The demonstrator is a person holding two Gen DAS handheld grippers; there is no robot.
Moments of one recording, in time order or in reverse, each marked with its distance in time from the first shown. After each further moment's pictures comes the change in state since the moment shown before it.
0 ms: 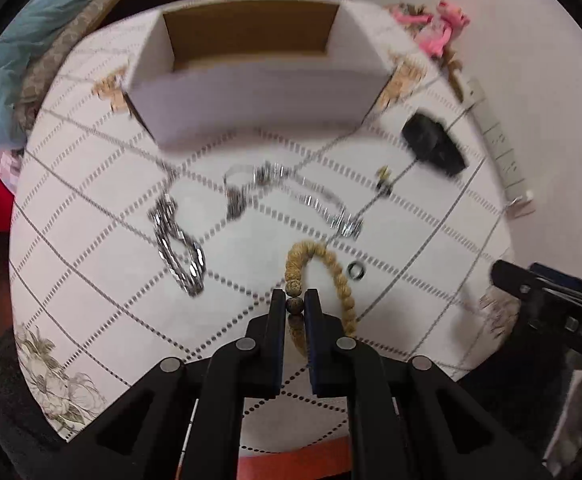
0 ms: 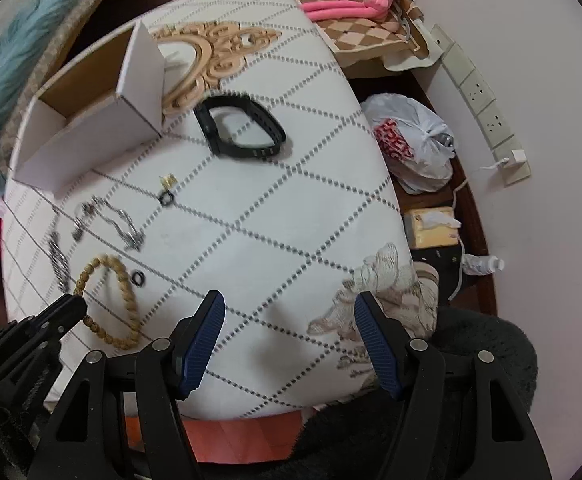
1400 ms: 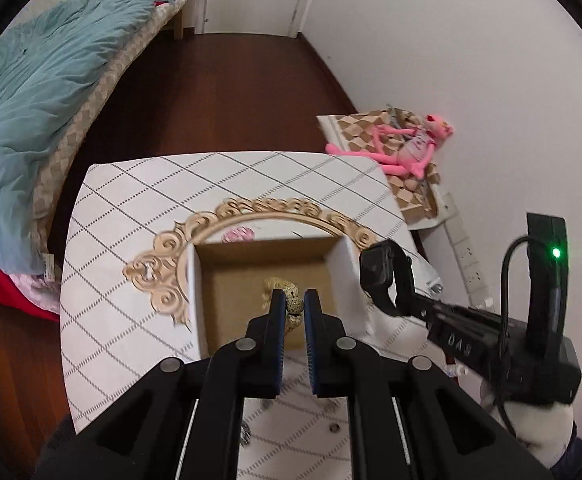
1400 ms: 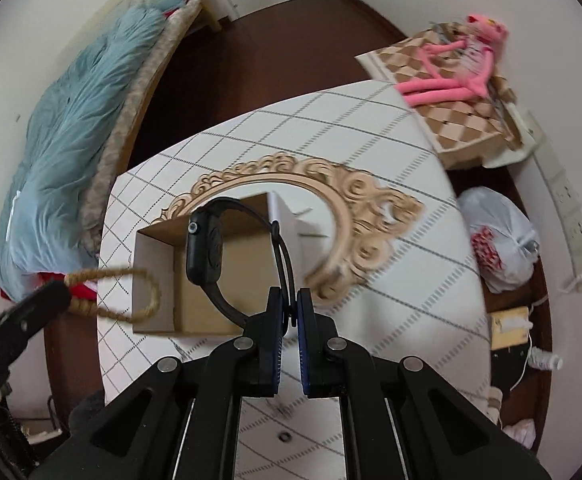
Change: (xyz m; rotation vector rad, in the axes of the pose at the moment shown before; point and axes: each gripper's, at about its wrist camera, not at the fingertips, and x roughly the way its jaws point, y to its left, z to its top) left arm -0.077 0.050 0.172 -0.028 -0.223 -0.083; right arm -0.034 0.086 0.145 -0.085 -0.150 0.276
